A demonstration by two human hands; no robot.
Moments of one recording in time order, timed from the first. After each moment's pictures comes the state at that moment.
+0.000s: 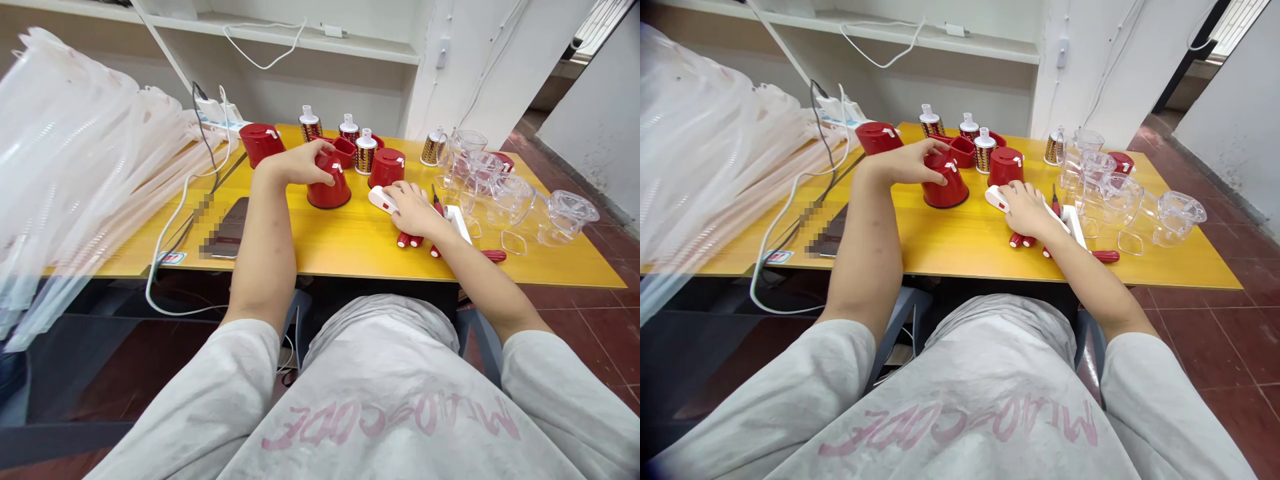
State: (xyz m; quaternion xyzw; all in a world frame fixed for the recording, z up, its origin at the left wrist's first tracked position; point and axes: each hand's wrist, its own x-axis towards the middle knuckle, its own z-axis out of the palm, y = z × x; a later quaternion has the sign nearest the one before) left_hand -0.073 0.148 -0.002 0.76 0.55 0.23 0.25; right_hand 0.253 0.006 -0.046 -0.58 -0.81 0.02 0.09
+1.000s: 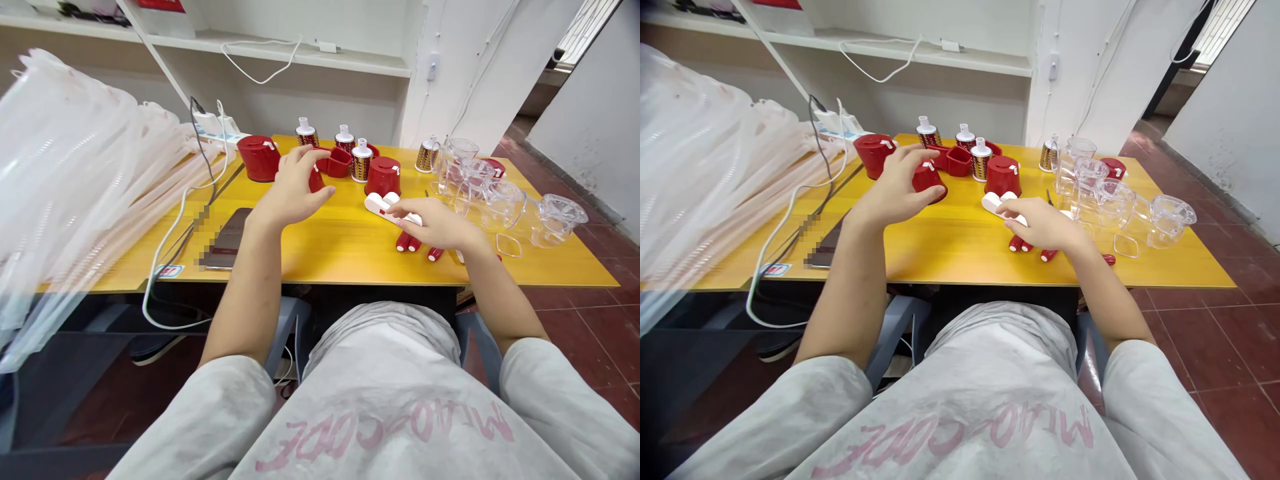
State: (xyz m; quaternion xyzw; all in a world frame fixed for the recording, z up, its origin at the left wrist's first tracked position) left_hand -0.067 0.049 -0.007 0.82 0.47 0.32 0.10; right_hand 0.290 -0.051 0.006 -0.47 -0.84 0.16 0.21
